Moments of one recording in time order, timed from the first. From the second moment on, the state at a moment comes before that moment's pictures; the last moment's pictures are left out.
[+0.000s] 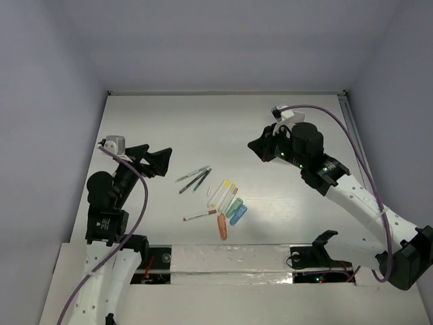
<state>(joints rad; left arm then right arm) -0.10 0.46 0.62 -0.07 0.31 -0.42 0.60 1.09 0.99 -0.14 -0.19 0.31</state>
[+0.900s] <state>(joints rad) -0.17 0.57 0.64 -0.25 0.20 -0.45 0.79 1.26 0.92 -0.24 -0.07 0.36</state>
